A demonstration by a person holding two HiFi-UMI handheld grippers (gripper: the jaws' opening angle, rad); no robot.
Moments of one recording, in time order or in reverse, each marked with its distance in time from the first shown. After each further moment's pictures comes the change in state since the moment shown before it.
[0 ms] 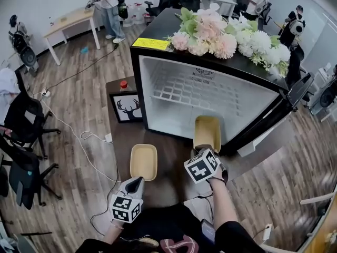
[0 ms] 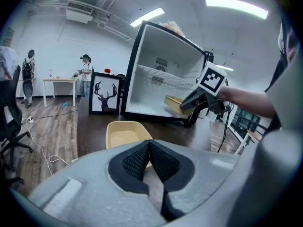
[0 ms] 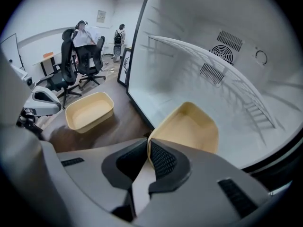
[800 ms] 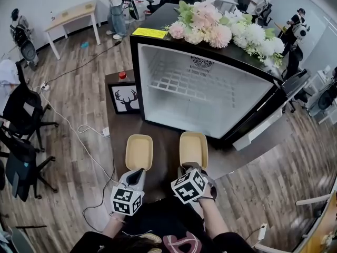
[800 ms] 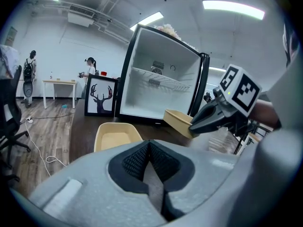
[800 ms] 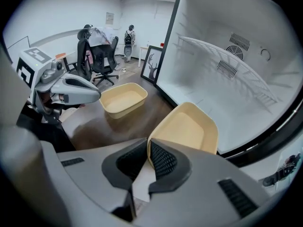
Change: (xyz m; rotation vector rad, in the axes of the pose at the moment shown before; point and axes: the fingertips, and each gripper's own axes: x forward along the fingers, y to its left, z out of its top) left arm 0.004 -0.026 0.002 -0.001 -0.053 0.000; right arm -0.029 0.095 -0.052 -0.036 -0.006 0.112
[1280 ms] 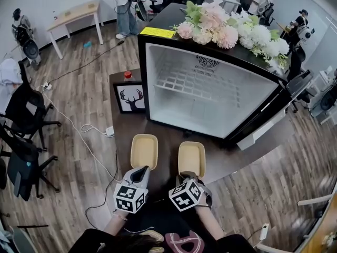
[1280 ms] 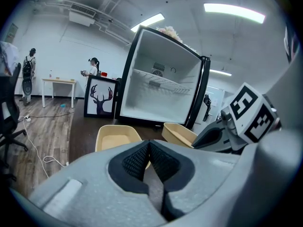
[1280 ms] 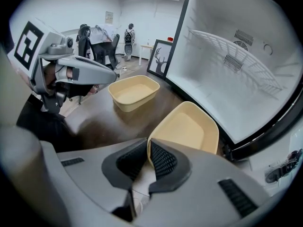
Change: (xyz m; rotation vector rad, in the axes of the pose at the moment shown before) left arm 0.000 0.006 0.008 -0.013 -0.014 -0.022; right arm 0.020 0.048 -0.021 0.014 0.011 0.008
